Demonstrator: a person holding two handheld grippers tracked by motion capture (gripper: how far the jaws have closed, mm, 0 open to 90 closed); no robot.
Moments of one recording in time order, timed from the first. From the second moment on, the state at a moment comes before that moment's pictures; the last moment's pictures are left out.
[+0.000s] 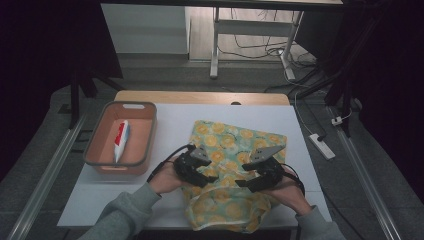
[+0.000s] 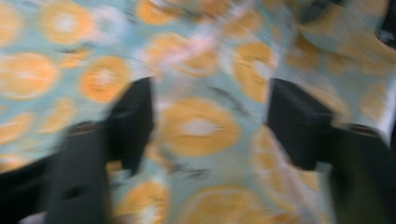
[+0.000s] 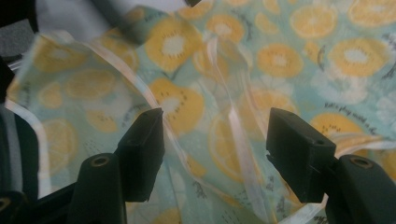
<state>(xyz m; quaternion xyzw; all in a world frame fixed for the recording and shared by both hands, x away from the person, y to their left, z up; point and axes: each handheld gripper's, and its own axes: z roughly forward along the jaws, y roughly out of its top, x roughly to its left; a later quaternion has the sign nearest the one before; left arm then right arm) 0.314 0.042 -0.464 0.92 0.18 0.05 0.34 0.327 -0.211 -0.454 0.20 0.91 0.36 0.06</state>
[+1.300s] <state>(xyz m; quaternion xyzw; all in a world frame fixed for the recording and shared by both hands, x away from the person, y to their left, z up) 0.341 0.121 -0.437 0.87 0.29 0.14 0.38 0.322 -0.223 -0.444 0.26 0.89 0.36 0.12</state>
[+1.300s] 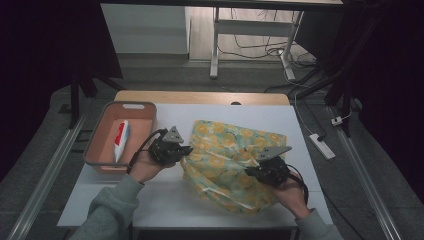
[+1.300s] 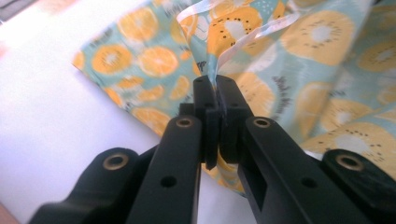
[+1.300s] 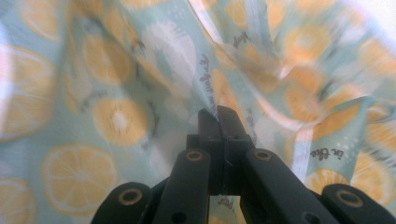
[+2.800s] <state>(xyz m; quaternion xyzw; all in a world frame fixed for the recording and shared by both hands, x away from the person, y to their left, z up) 0.236 0.001 -0.460 0.94 0.02 0.01 0.33 0.389 -0.226 -0.449 0.35 0.85 0.38 0.10</state>
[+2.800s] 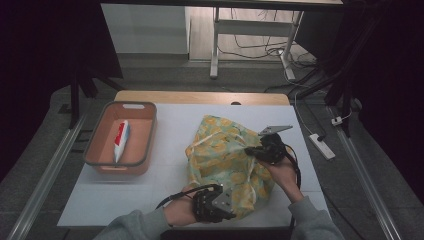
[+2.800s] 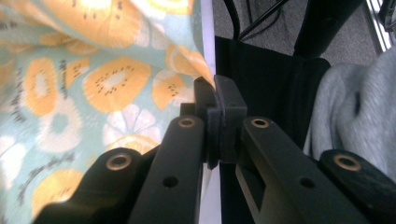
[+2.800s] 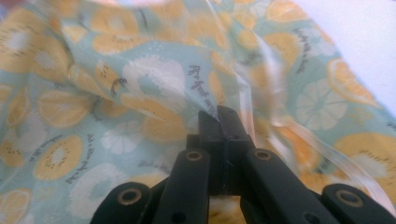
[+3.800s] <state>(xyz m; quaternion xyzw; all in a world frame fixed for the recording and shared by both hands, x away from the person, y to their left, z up) 0.338 0.156 -0.405 0.84 0.33 0.18 0.38 0.382 -0.227 -0.450 0.32 0.86 0.39 0.10</state>
